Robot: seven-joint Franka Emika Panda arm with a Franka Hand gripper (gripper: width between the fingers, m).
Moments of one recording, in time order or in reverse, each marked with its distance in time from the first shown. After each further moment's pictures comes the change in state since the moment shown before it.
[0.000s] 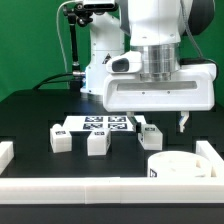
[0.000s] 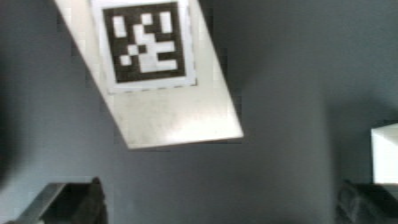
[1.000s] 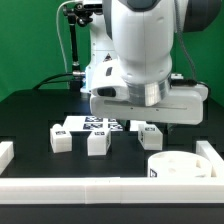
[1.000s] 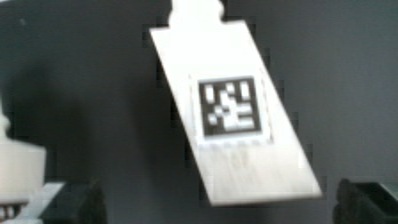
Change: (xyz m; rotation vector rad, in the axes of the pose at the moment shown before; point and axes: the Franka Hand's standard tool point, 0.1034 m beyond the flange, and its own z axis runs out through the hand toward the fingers) arm -0.015 0.026 0.004 -0.077 -0.632 0.029
